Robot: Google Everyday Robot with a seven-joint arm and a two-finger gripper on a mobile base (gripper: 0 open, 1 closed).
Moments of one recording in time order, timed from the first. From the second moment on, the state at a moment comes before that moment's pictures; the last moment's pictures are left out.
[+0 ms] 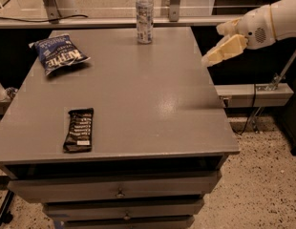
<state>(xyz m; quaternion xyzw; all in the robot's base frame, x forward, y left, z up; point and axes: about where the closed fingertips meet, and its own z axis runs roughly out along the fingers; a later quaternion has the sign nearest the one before) 0.635 -0.183 0.942 -0.47 0.74 0.25 0.41</state>
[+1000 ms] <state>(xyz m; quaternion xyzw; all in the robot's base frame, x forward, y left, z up) 0.738 -0.137 0.942 -0.47 0.68 0.24 0.51</state>
